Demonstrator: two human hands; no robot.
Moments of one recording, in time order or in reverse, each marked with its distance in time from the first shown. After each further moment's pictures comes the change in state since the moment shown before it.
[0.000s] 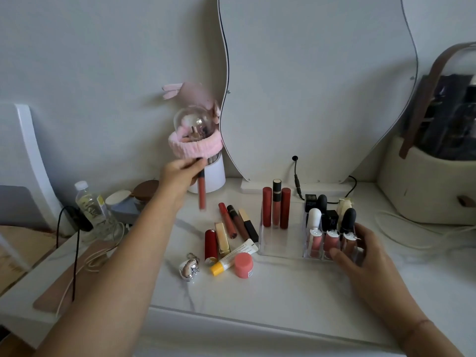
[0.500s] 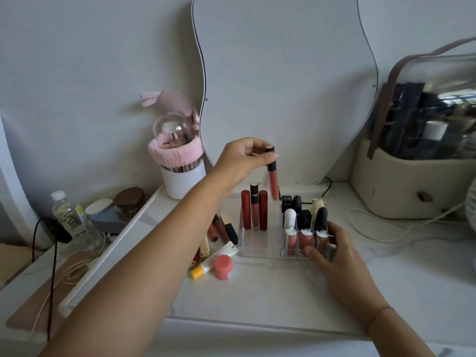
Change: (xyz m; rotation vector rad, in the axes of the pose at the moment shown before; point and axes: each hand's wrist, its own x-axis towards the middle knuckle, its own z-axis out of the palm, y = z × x) left_hand -0.061 0.064 0.128 0.067 -0.538 0.187; right_hand -0.005 -0.009 -0.004 0.030 -0.022 0.001
